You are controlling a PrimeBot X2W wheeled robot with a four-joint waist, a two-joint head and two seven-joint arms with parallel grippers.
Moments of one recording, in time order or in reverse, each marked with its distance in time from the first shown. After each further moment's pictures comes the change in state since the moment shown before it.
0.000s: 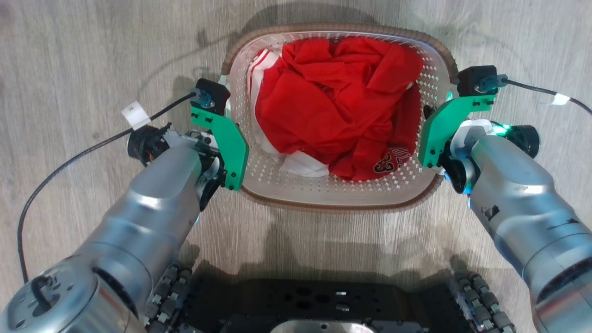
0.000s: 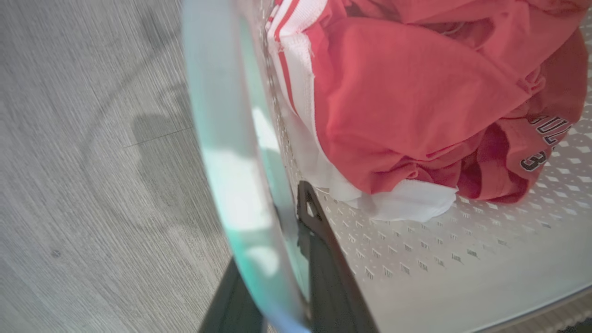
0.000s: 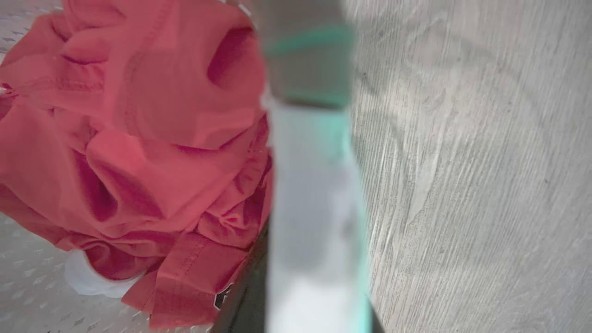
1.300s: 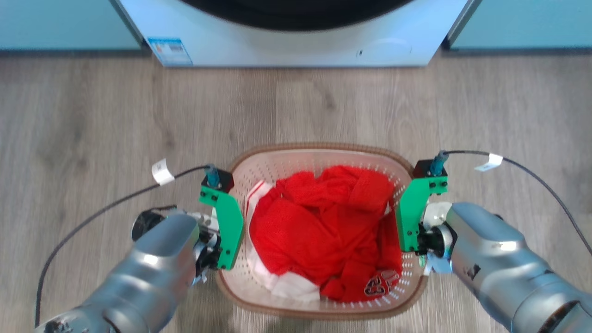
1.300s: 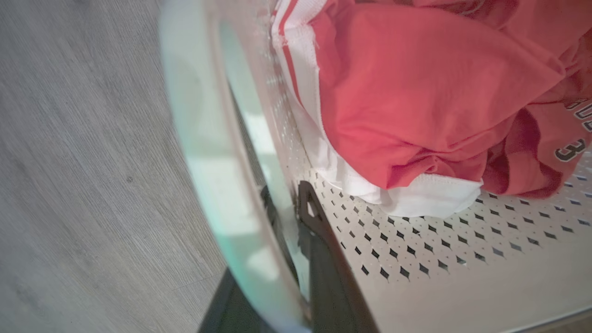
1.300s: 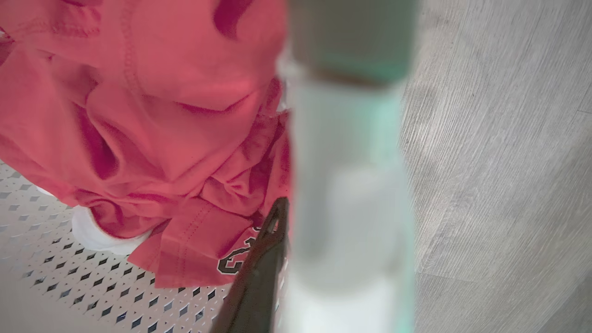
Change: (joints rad) left arm 0.182 0.036 -0.130 -0.005 -0.116 -0.052 0.327; right arm 0.169 0.012 0.243 -0.041 0.227 -0.010 0.455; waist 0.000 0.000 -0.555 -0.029
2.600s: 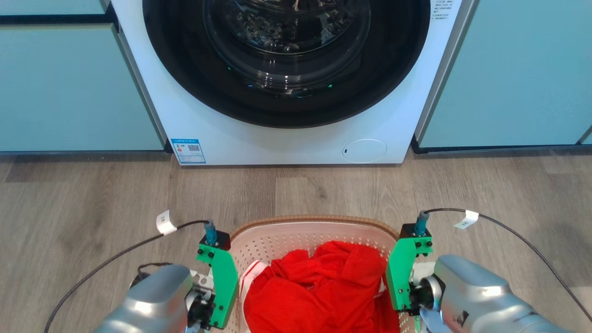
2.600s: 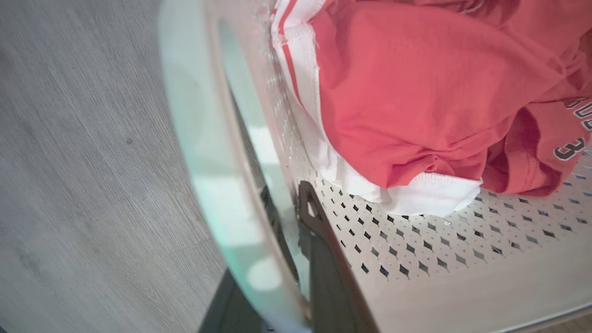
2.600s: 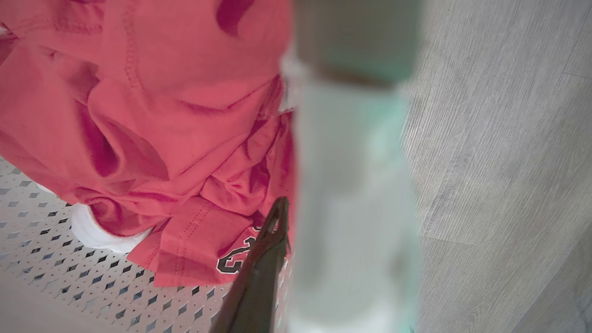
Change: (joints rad) left arm 0.179 0.079 -0.022 -0.123 -0.064 0.000 0.199; right arm 0.139 0.036 0.122 0.020 0.127 -0.008 0.121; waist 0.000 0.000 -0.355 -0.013
